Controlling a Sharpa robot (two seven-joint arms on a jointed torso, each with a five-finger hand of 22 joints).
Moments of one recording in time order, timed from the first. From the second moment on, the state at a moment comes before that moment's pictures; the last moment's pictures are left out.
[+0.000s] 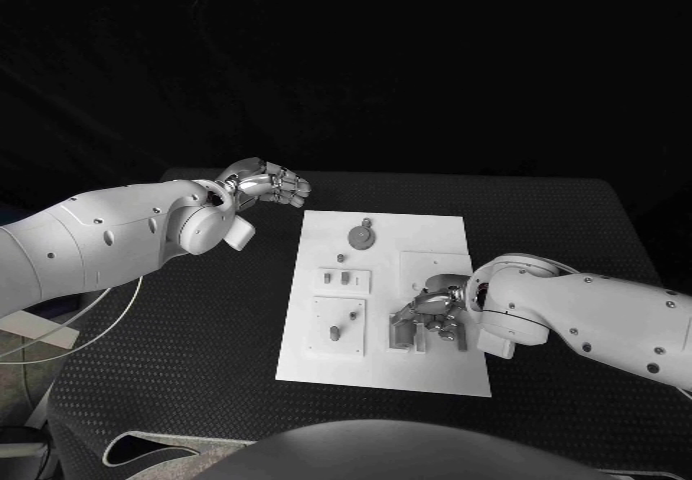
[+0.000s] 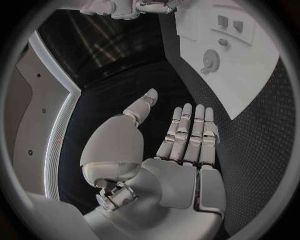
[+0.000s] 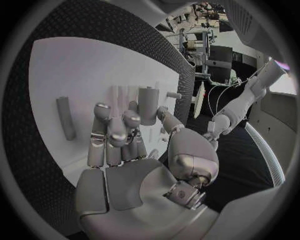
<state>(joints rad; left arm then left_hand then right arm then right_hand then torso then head) 1.23 -0.84 -0.13 1.19 -0.32 -0.07 0.22 1.02 -0.11 0.46 -0.28 0.05 0.77 0.19 0.30 0.46 1.01 0.17 0.07 0.10 0.73 0.19 0.37 0.46 0.02 0.71 0.09 0.07 0.73 1.17 -0.68 -0.20 1.52 -0.90 0.09 -0.54 0.62 -0.04 0.56 -0.23 0.05 1.02 0.08 0.22 0.78 1.16 -0.03 1.03 1.21 1.24 -0.13 1.44 0.88 0.25 1.12 -0.02 0.85 1.31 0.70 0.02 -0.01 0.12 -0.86</state>
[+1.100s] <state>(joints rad) 1.23 -0.84 -0.13 1.19 -0.32 -0.07 0.22 1.02 -0.11 0.46 -0.28 0.05 0.77 0.19 0.30 0.46 1.01 0.17 0.07 0.10 0.73 0.19 0.37 0.46 0.02 0.71 0.09 0.07 0.73 1.17 -0.68 -0.20 1.52 -0.89 0.11 -0.53 0.59 -0.09 0.58 -0.19 0.05 1.01 0.09 0.21 0.78 1.14 -0.02 1.03 1.20 1.23 -0.13 1.44 0.88 0.25 1.11 -0.02 0.84 1.31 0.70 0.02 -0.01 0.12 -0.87</state>
